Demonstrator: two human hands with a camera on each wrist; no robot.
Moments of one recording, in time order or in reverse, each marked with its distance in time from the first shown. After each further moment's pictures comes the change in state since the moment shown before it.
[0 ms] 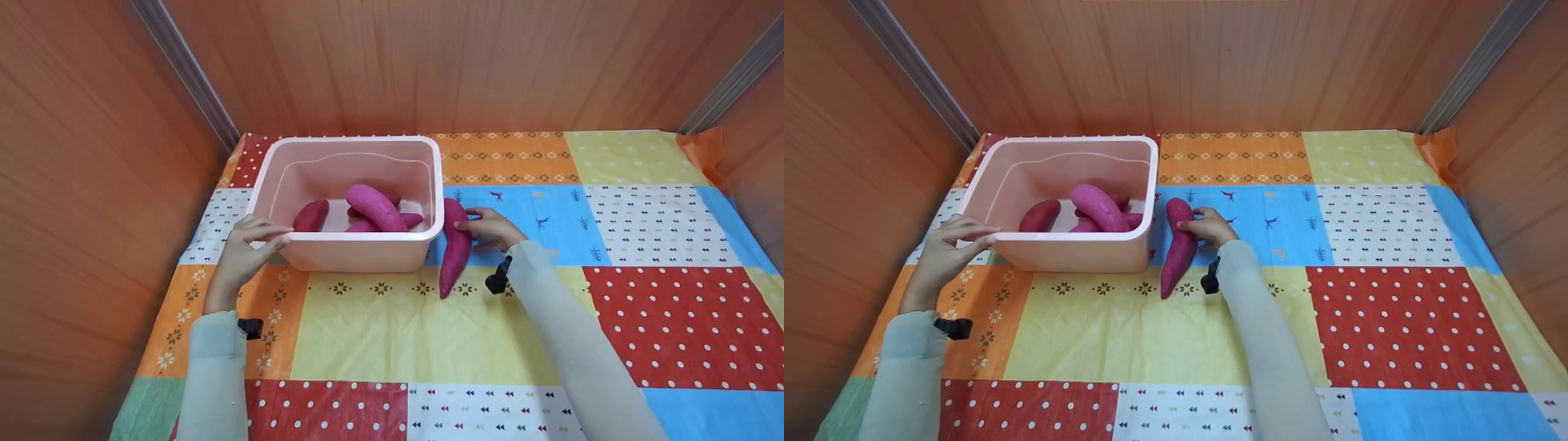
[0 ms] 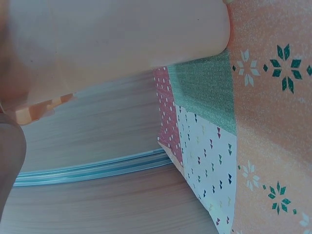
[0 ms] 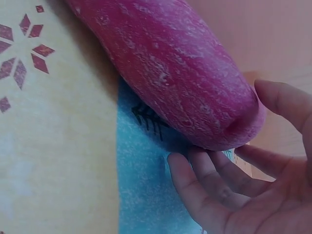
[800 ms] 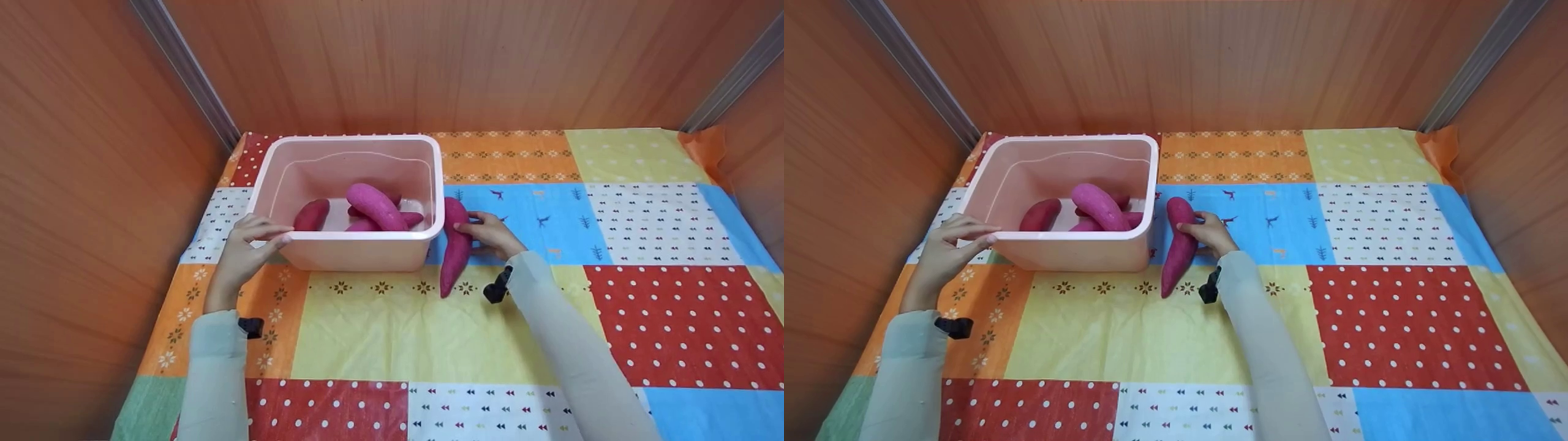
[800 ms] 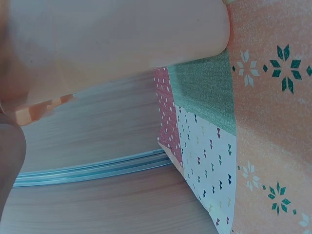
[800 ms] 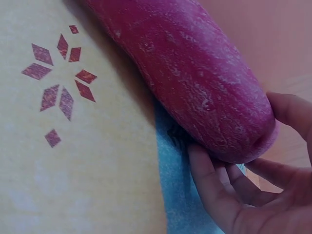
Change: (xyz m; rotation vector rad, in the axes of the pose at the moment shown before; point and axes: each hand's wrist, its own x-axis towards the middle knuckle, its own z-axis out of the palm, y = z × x) left_hand 0.006 -0.034 0.002 0.000 -0.010 -0.028; right_hand 0.000 0.014 0.011 0.154 0.039 -0.020
